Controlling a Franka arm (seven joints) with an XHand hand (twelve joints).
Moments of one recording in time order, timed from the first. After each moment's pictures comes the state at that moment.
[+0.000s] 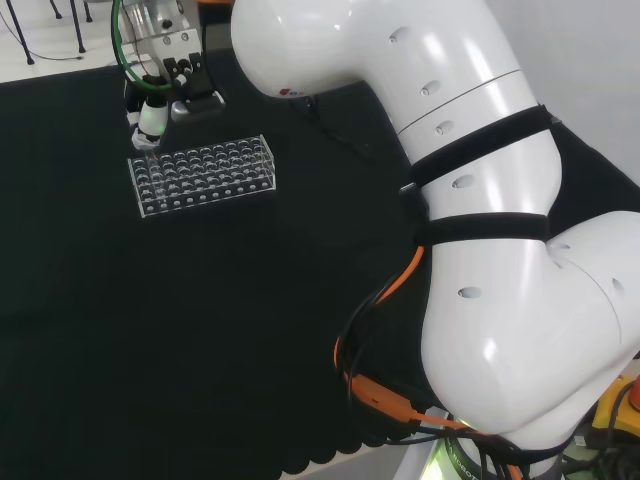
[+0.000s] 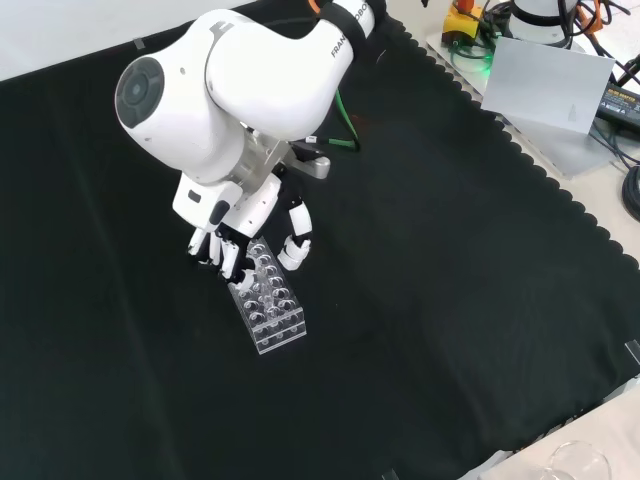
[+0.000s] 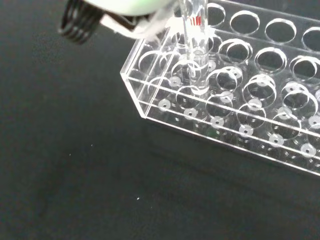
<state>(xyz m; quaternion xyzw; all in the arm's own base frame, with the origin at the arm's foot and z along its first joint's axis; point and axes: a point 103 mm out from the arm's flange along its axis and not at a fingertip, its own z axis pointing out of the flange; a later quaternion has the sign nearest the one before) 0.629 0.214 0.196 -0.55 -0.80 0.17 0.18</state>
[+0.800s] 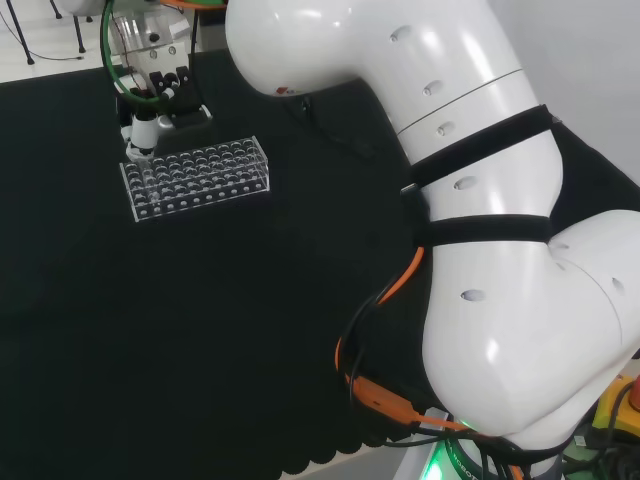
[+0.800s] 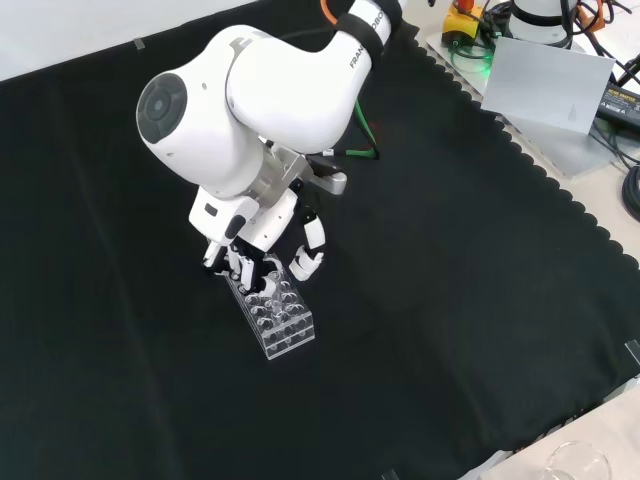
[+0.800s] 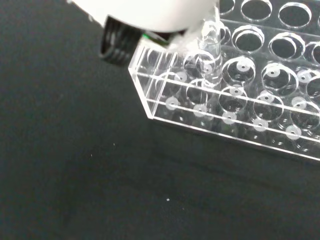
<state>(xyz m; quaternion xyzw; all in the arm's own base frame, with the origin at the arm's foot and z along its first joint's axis) 0.618 0.238 0.185 -0.57 -0.79 0.16 0.17</state>
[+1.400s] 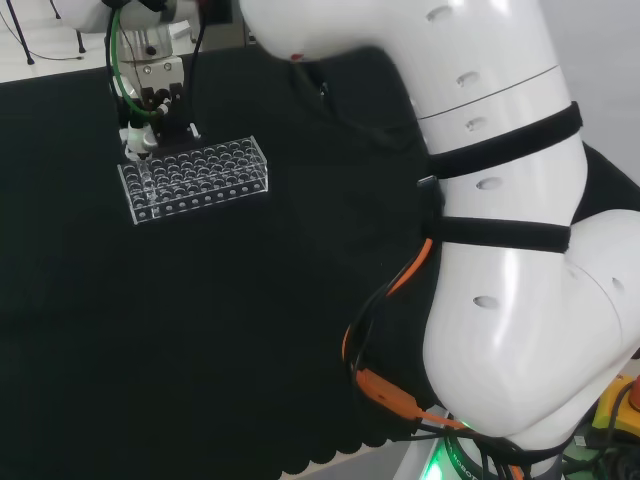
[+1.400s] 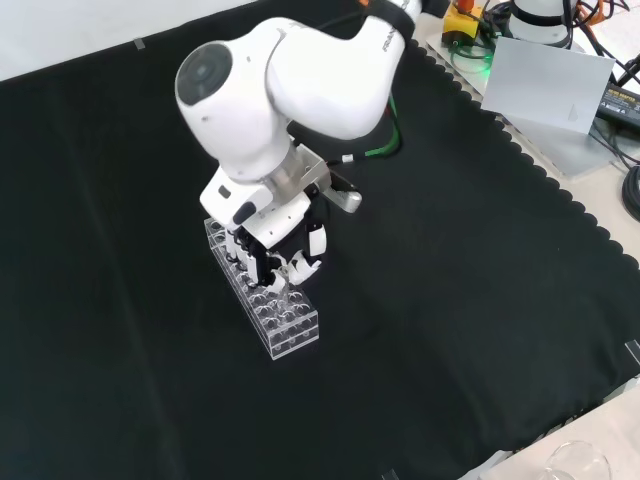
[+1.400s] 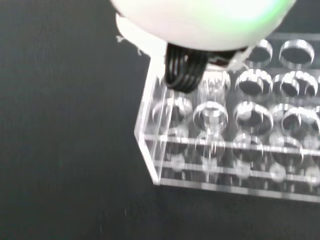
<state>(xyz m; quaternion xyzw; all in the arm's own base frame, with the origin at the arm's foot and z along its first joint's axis) 0.616 0.255 0.184 -0.64 -0.76 0.06 0.12</state>
